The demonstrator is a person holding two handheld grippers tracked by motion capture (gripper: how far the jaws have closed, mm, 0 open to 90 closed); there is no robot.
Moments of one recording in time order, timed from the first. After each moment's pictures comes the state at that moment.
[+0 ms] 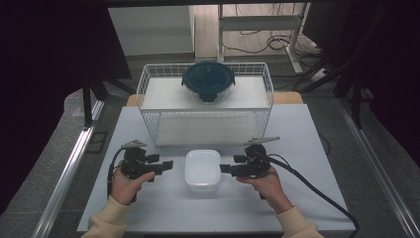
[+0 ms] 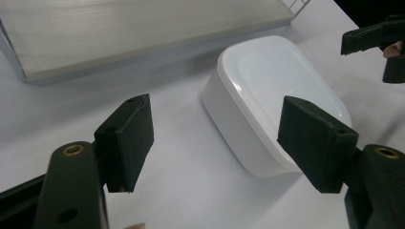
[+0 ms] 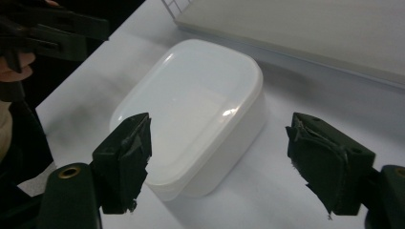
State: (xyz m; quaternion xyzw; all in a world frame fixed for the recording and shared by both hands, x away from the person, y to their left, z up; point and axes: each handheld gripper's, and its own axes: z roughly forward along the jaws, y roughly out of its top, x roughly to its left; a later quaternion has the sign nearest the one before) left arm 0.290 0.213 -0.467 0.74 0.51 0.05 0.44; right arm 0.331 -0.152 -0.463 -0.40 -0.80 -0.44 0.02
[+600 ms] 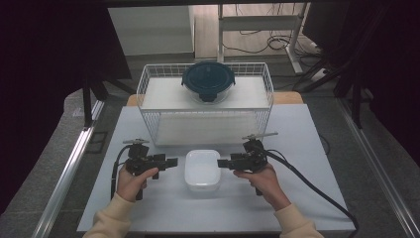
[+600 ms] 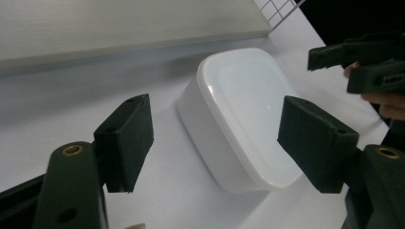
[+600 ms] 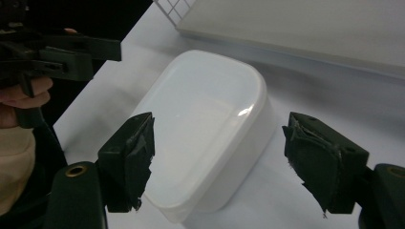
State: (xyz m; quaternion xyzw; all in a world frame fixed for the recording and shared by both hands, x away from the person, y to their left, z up) left arm 0.306 0.205 -0.476 0.71 0.52 -0.03 0.47; right arm 0.346 -0.144 -0.463 -0.43 -0.78 -0.44 0.07
